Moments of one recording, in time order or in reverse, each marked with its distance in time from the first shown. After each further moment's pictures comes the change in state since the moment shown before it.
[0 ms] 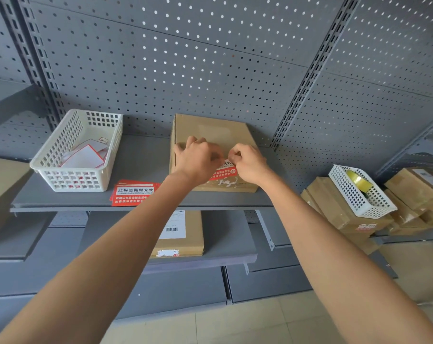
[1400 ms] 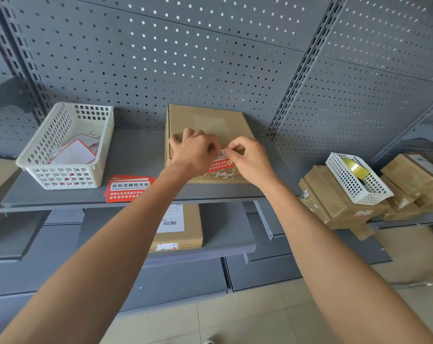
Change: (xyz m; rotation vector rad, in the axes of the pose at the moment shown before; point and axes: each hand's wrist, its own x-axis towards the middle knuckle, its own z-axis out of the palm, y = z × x) left_hand 0.005 -0.001 0.008 -0.025 -0.028 0.017; right_hand -0.024 0.006 0.005 0.334 0.163 -0.004
